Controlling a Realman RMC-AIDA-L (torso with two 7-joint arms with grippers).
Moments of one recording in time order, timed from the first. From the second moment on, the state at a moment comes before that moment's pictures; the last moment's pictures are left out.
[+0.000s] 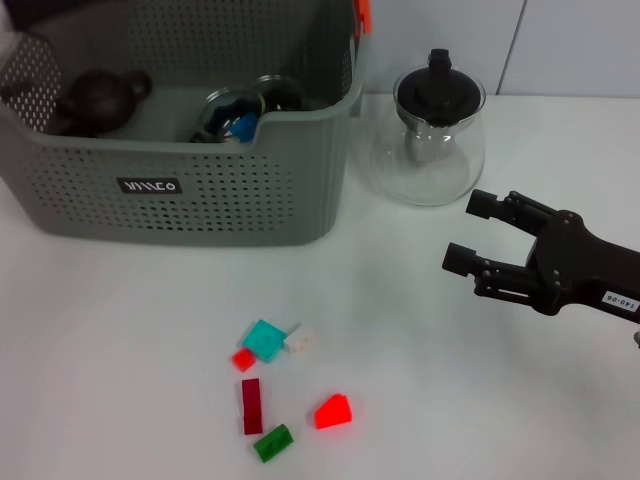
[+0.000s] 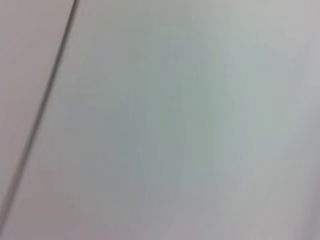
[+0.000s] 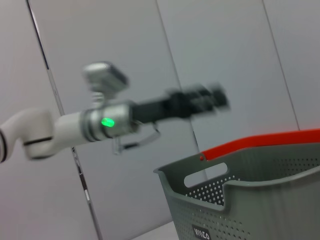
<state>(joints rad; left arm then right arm) -0.56 -2.10 0.68 1.03 1.72 1.23 -1.86 0.43 2.09 -0.73 -0.49 -1.69 -1.67 1.18</state>
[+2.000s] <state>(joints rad) -0.29 -2.17 0.49 0.50 2.21 1.48 -0.63 0.42 2.09 -0.73 -0.48 -1.69 -1.67 1.19</state>
